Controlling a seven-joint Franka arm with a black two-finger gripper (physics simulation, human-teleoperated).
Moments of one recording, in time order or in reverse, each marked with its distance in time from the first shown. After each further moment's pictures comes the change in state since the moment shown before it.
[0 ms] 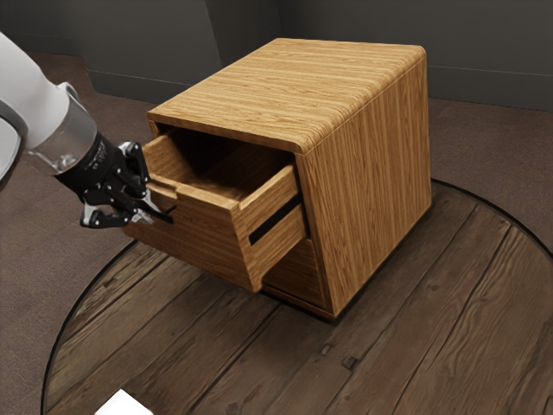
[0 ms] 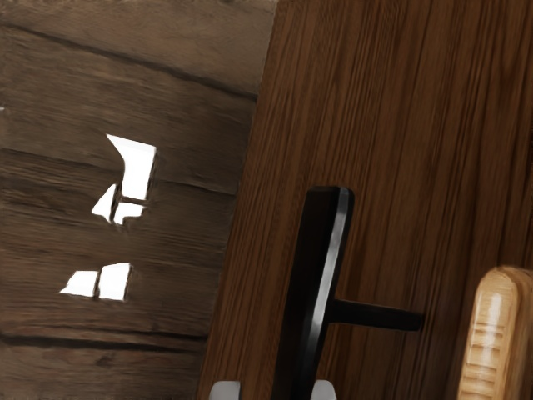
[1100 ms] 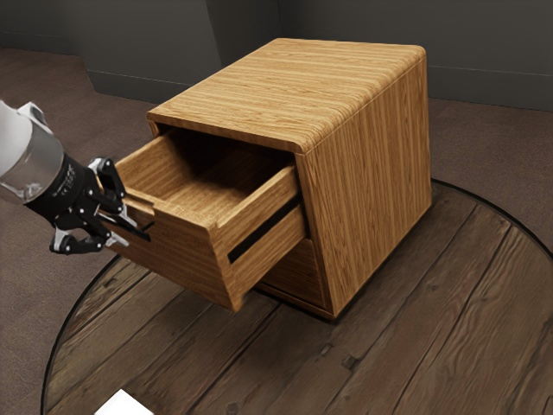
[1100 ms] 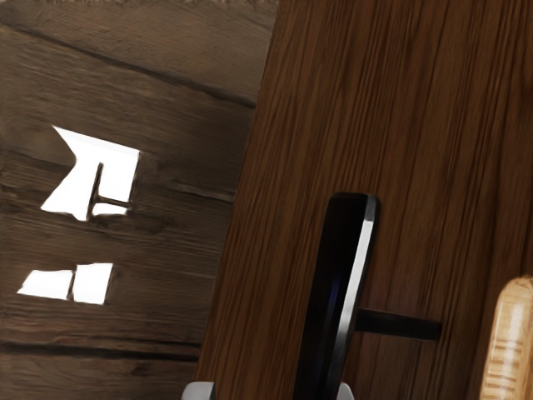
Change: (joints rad) arm 0.036 -0.150 -0.017 -0.143 -0.006 0.038 0.000
